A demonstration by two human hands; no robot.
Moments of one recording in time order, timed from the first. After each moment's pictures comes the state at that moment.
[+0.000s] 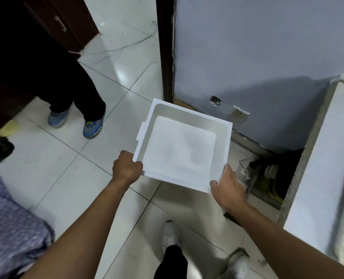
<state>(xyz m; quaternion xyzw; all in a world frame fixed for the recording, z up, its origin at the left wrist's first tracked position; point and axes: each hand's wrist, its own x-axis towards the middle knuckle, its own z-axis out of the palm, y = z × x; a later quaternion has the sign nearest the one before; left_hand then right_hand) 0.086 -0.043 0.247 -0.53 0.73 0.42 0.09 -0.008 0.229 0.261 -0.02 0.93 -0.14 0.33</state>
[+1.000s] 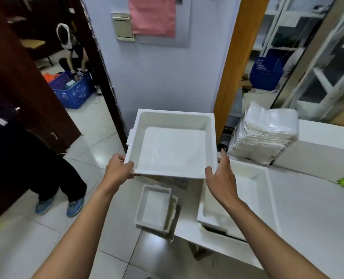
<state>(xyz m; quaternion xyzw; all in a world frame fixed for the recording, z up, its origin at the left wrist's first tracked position) 0.028 0.115 0.618 -0.35 0.75 0.55 -0.06 -0.022 0.418 0.618 -0.02 0.91 -0.42 0.02</state>
